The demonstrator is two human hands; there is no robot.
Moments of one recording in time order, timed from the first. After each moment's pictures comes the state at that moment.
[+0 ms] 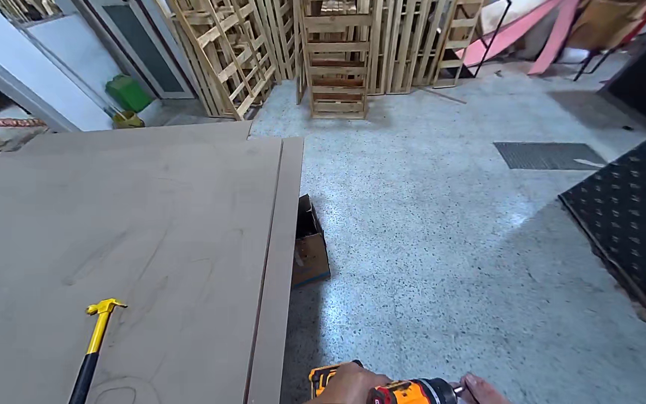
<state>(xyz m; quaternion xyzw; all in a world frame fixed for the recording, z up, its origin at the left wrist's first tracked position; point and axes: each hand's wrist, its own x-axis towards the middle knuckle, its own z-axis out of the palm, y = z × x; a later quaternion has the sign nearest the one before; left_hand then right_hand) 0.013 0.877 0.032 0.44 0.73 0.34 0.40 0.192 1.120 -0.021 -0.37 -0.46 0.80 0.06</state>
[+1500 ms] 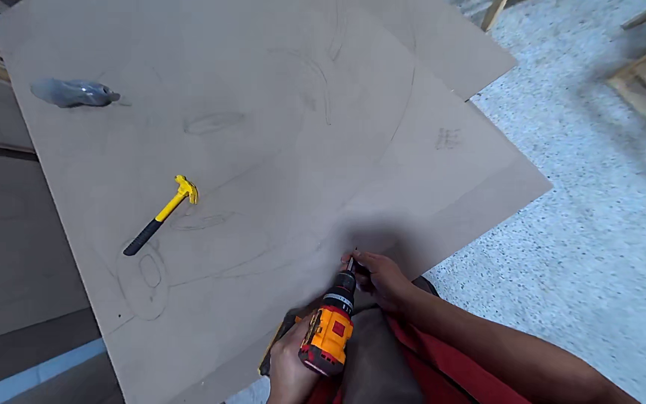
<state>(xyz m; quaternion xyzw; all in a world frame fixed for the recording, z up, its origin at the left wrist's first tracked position) -0.343 0.846 -0.015 -0.39 0.86 0.31 -0.08 -0.570 0.912 -0.073 -0.09 -0.52 0.55 -0.65</state>
